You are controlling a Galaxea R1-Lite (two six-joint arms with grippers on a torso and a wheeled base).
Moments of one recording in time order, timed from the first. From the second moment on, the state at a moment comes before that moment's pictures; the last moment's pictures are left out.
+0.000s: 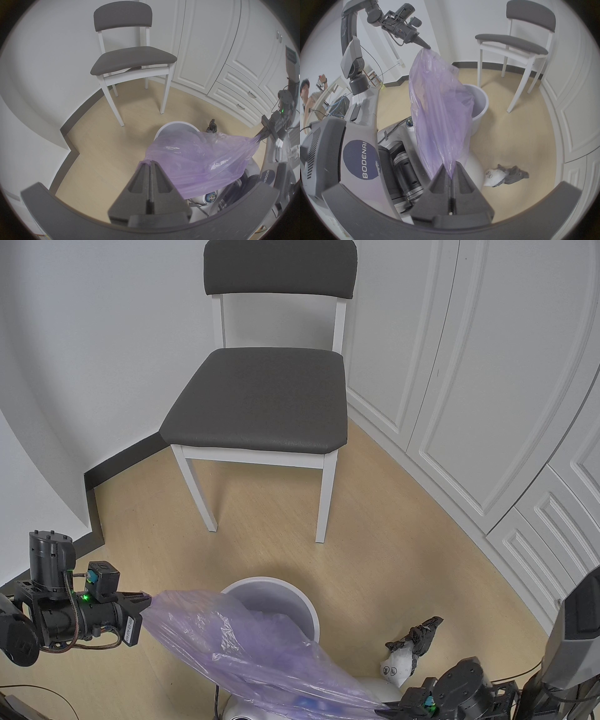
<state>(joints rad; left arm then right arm) -0.18 1.47 -0.31 -0.52 -0.15 0.31 1.01 1.98 -0.04 -1.19 -0.13 -0.05</state>
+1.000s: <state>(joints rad) -0.27 2.21 -0.38 -1.19 0.04 0.05 0.74 2.44 -0.35 -1.39 -0.12 0.11</state>
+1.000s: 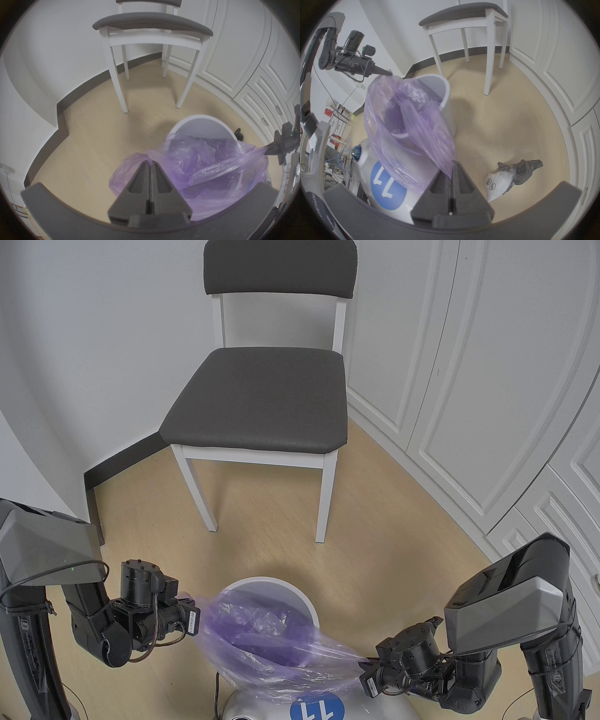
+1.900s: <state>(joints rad) -0.07 1.81 -0.26 -0.75 -0.15 0.44 1.01 2.20 -0.03 -1.37 -0.11 -0.01</state>
